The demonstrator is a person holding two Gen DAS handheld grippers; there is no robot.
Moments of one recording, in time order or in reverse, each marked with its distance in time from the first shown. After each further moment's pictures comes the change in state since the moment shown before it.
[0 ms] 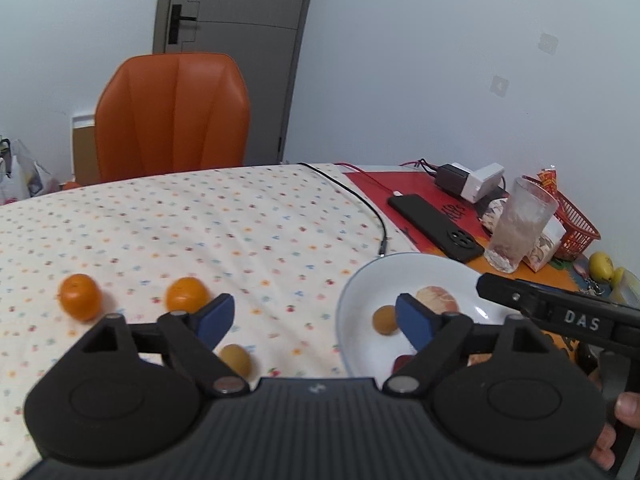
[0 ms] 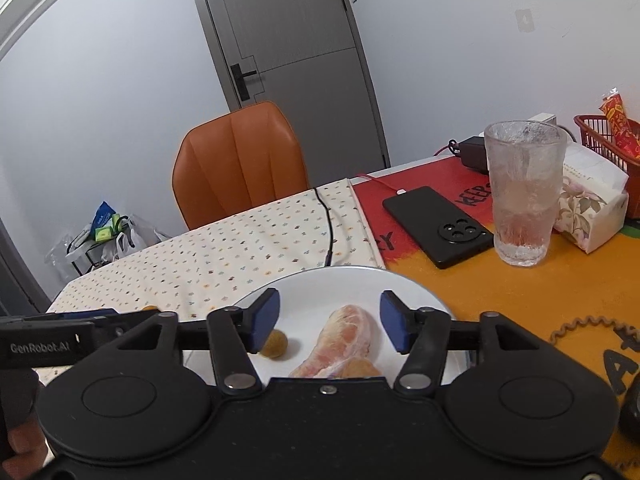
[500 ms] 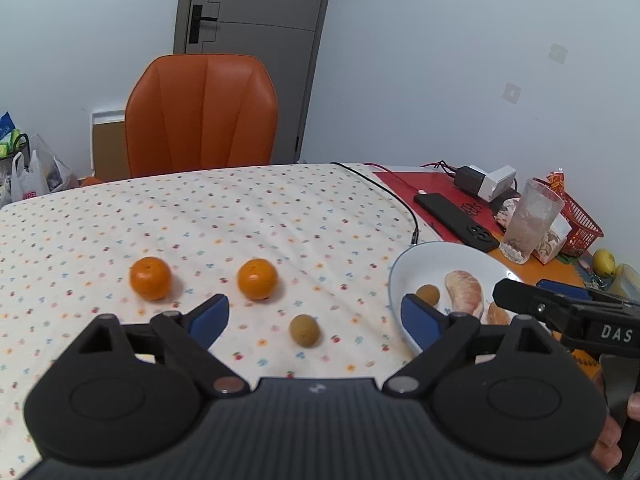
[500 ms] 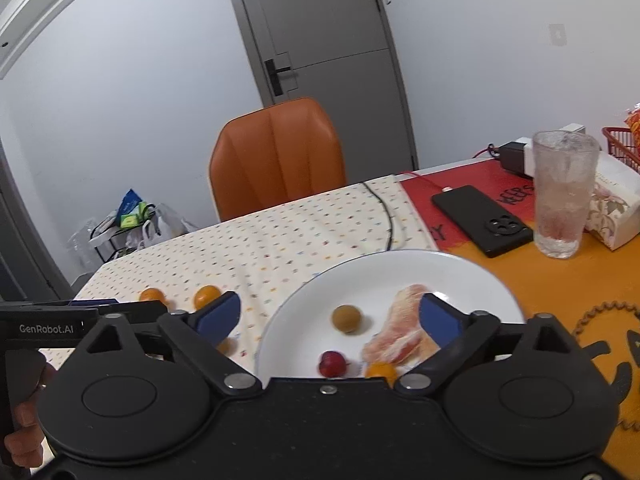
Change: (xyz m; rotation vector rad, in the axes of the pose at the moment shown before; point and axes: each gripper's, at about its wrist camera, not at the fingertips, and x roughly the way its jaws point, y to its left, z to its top) left arm -0.046 0.044 -0.010 -0.014 0.002 0.029; right arm -0.023 0.047 -0.011 -0.046 0.009 0.069
